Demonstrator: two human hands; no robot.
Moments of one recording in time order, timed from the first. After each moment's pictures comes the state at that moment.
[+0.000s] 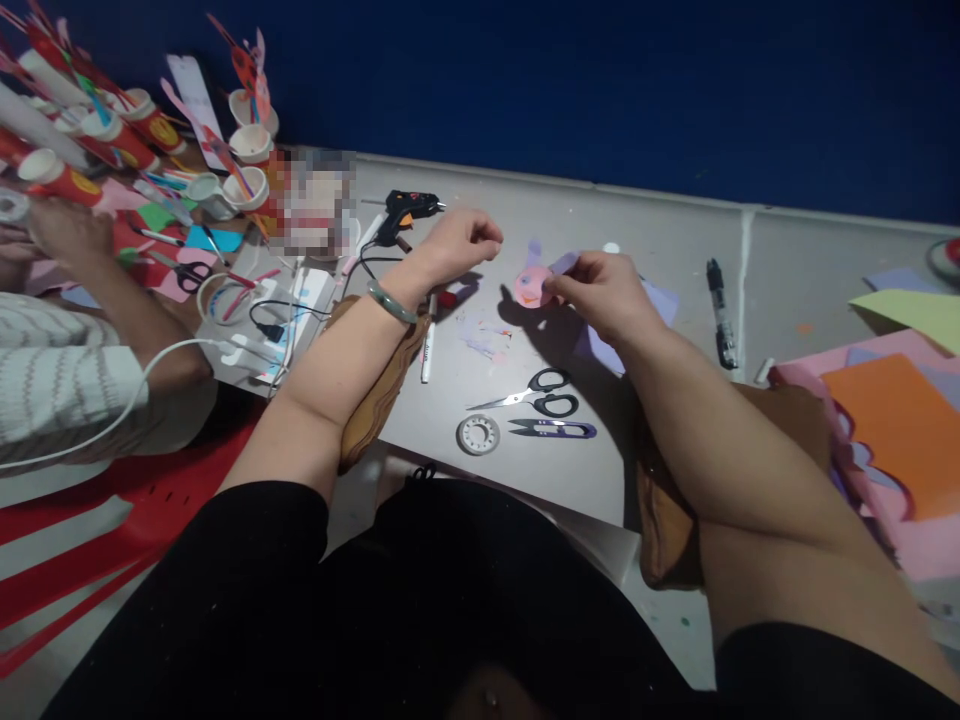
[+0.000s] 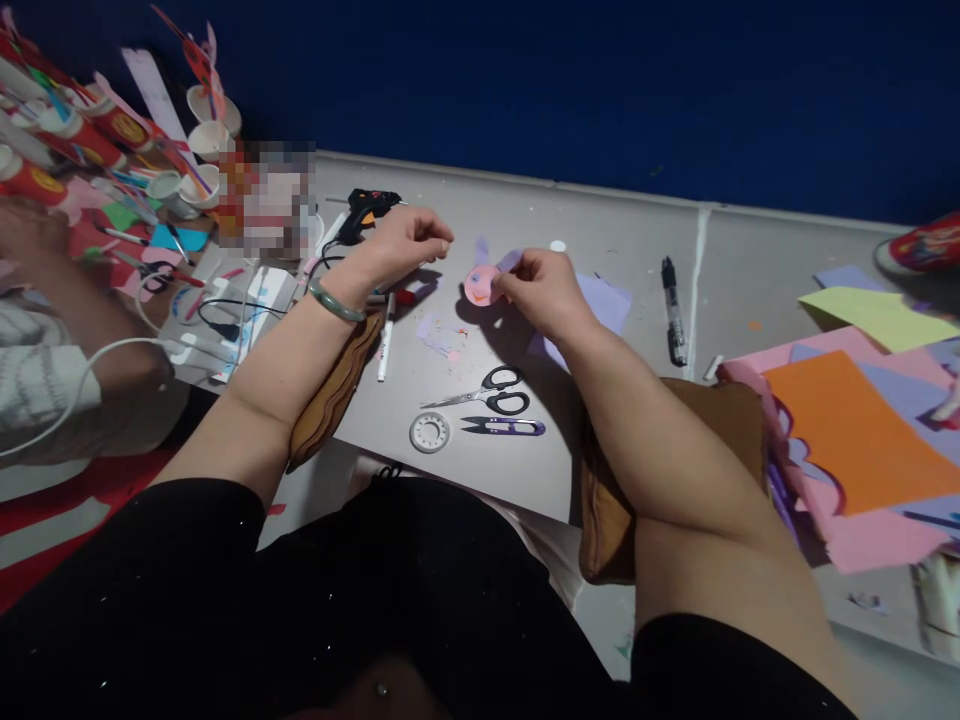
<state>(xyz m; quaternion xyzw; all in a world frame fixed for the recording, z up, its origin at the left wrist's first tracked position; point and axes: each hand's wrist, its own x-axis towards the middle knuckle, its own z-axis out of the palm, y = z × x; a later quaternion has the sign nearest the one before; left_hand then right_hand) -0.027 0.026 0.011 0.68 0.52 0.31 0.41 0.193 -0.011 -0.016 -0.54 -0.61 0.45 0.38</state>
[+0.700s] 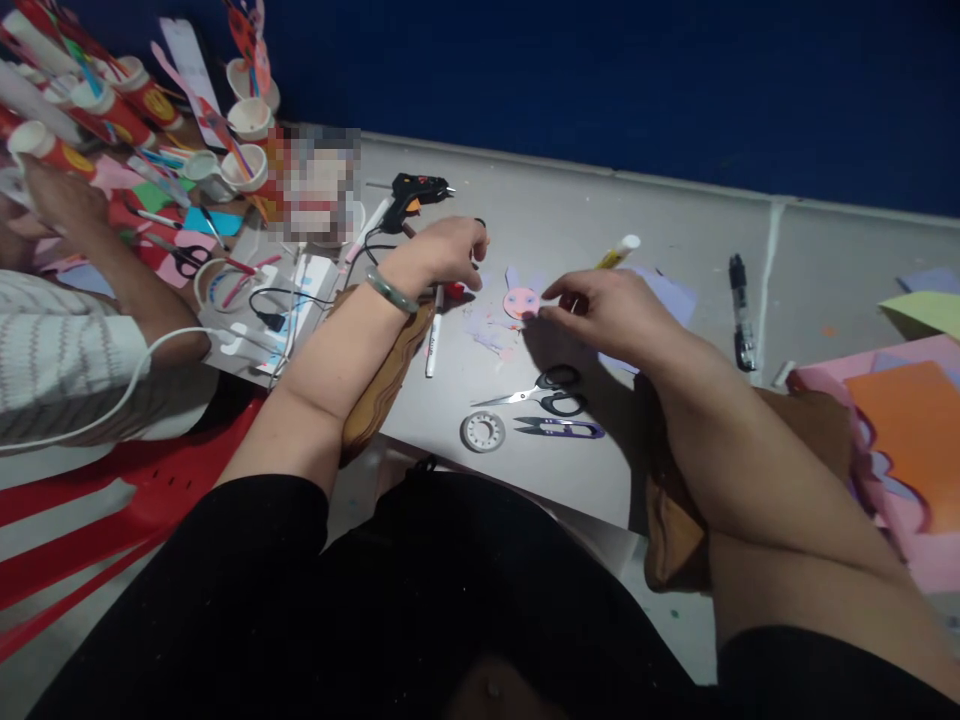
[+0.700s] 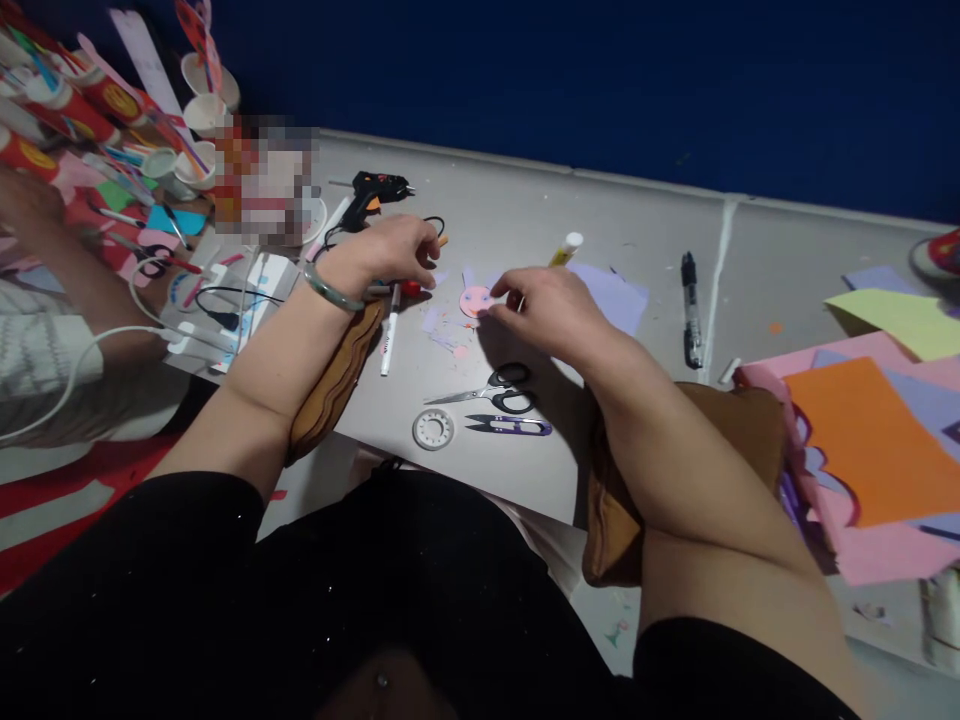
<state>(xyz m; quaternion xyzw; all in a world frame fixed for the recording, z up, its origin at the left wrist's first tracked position) -0.042 0.026 0.019 0.76 0.58 0.07 0.27 0.206 -0.030 -0.004 -0.49 -0.81 0.25 0.18</state>
